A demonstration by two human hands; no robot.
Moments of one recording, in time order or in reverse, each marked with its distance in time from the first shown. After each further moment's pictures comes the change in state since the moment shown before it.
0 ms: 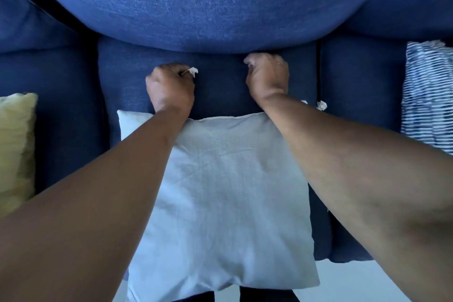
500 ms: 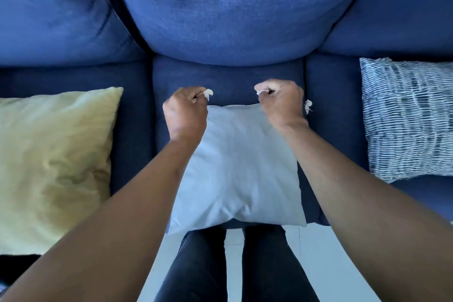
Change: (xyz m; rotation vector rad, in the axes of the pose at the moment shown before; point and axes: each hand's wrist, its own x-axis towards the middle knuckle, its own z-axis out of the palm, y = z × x) left_hand -0.142 0.017 -0.148 -0.219 0.005 0.077; right_hand -0.174 -0.048 -0.133 0.496 0.105 0.056
